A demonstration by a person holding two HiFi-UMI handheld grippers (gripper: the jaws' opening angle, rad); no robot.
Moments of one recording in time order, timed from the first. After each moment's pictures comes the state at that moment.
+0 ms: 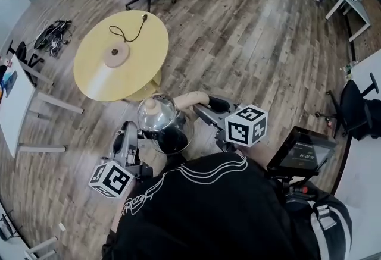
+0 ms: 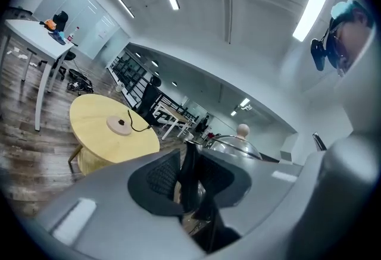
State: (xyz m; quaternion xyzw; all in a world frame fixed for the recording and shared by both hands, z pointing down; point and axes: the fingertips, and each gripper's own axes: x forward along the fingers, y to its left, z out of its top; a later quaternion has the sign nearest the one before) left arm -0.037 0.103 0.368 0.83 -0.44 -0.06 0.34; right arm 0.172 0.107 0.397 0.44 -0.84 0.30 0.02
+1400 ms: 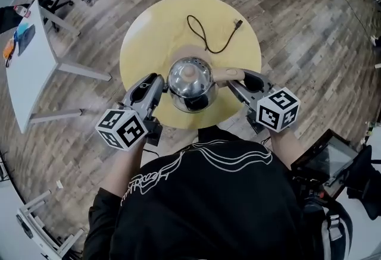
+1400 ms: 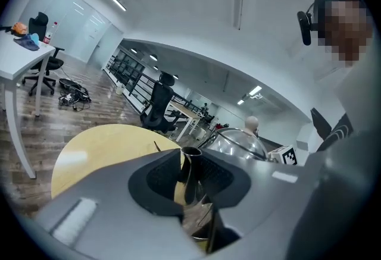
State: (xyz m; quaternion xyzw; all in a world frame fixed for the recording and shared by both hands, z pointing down) left arm -0.179 -0.245 0.434 0.84 -0.44 0.00 0.32; right arm 0.020 -0.242 0.460 0.35 -0.89 0.24 0.14
